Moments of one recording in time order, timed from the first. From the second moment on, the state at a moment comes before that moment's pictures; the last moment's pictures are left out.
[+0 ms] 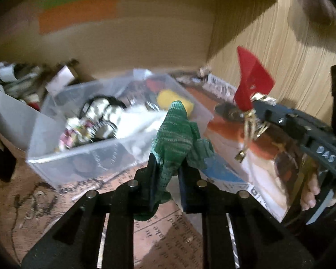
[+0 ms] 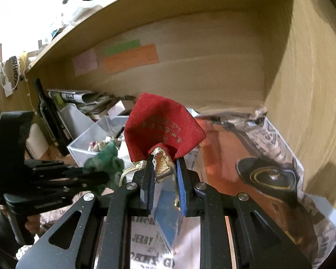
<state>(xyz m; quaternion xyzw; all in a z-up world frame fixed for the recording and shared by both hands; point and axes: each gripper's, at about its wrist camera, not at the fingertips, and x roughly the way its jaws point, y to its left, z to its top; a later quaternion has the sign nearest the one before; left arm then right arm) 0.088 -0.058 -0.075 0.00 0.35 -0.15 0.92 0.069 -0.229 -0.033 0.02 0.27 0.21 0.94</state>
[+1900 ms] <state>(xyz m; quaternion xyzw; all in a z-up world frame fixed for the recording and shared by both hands) 0.086 0.017 0.002 -0.02 0.20 -0.02 0.98 0.102 -0.154 0.023 -0.03 0.21 0.26 0.94</state>
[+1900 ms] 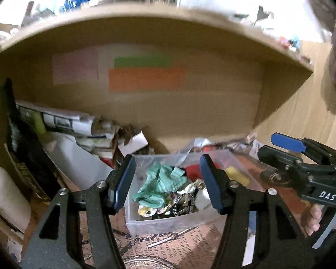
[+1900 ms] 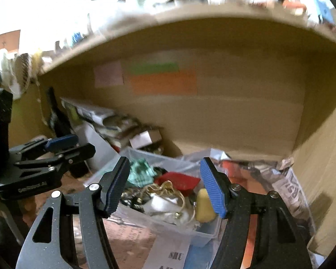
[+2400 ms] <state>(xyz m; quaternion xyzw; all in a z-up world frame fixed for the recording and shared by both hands) 0.026 0.010 0.036 -0.02 0.12 -0.01 0.99 0.055 -0.165 0.054 -0.01 0.14 0.26 0.95</state>
